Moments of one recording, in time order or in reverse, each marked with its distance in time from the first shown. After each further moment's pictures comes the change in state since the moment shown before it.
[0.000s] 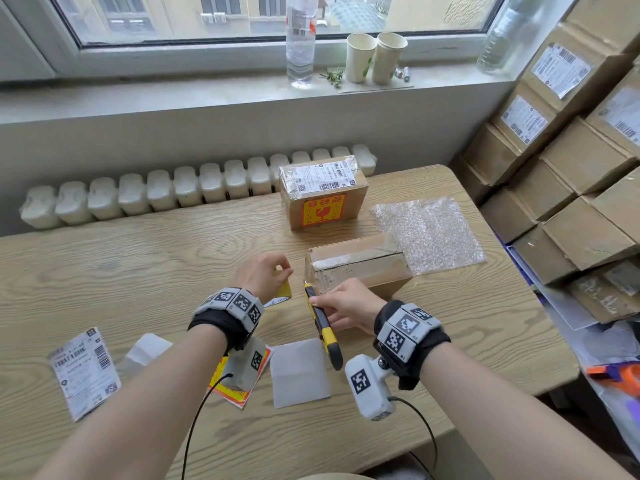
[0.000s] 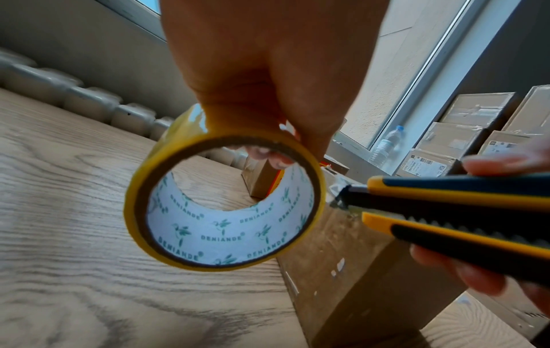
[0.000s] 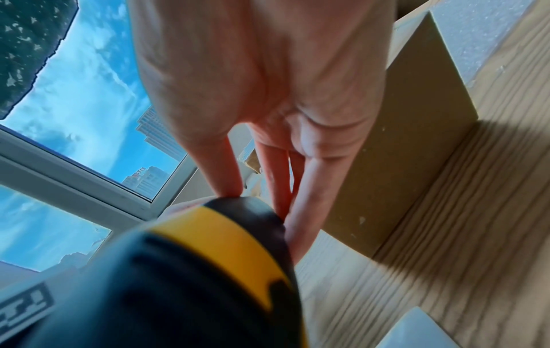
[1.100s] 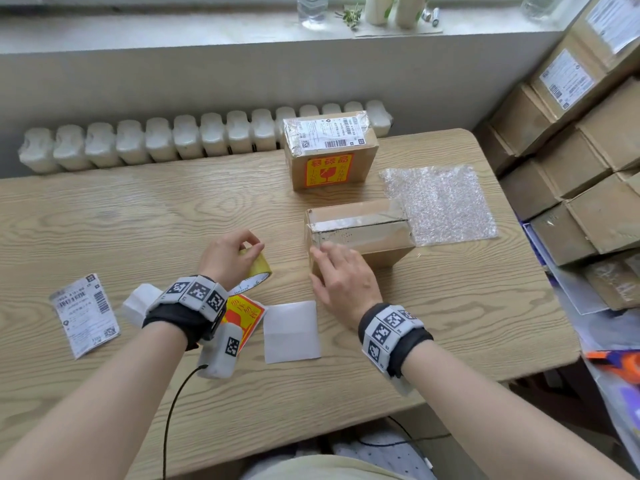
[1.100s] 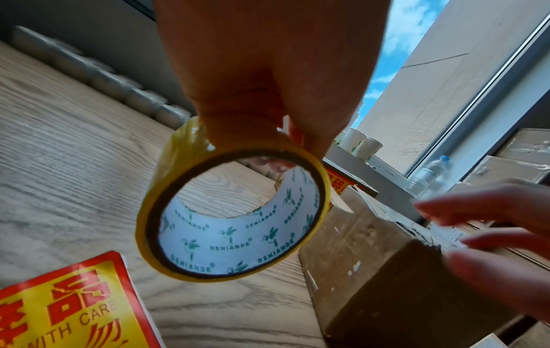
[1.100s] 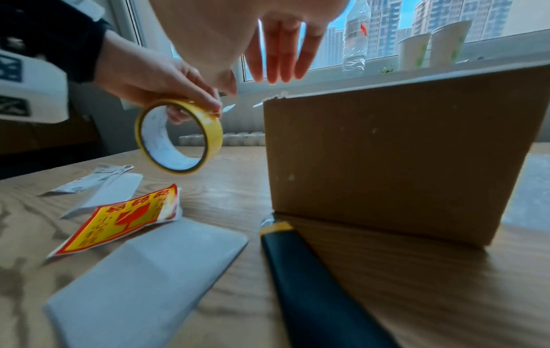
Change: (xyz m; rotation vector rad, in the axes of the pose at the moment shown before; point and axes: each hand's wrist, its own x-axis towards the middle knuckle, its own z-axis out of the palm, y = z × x) left_hand -0.043 -0.027 0.002 -0.201 0.109 -0.203; right_hand 0.022 0.063 0.000 -1.182 0.560 -1.091
